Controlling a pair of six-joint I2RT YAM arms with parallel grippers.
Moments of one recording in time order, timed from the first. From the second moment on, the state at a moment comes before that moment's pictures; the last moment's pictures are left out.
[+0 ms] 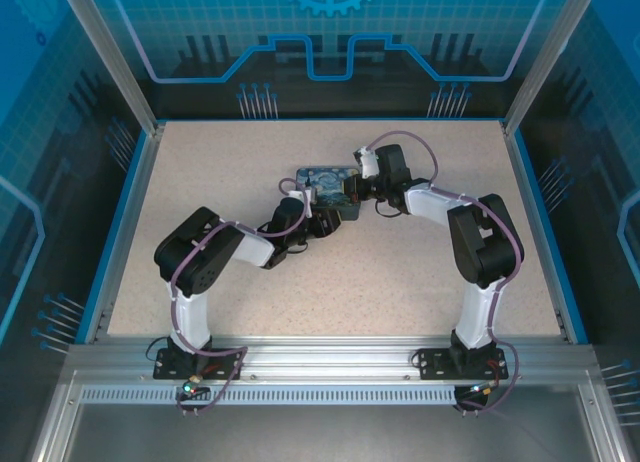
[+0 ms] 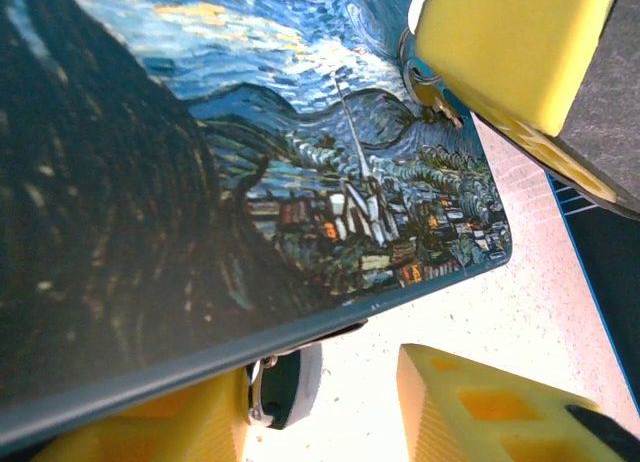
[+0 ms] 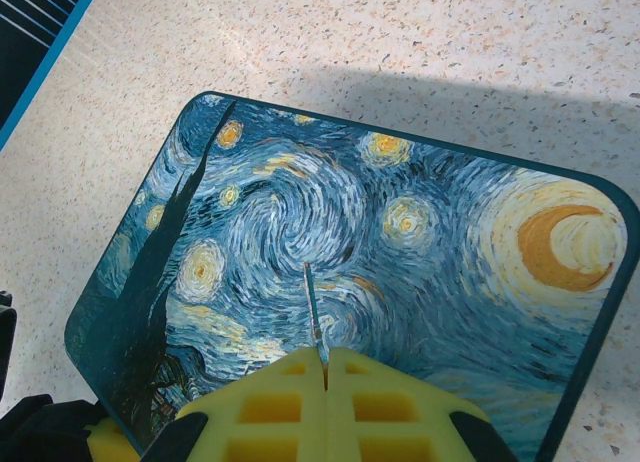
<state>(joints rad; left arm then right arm) -0.55 1.94 0.78 0.73 0.21 -0.79 0.37 1.92 1.21 0.01 -0.42 0.27</state>
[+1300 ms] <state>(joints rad) -0.48 1.85 0.81 0.59 0.42 -0.88 0.24 1.46 0.99 -0.33 -0.78 0.08</state>
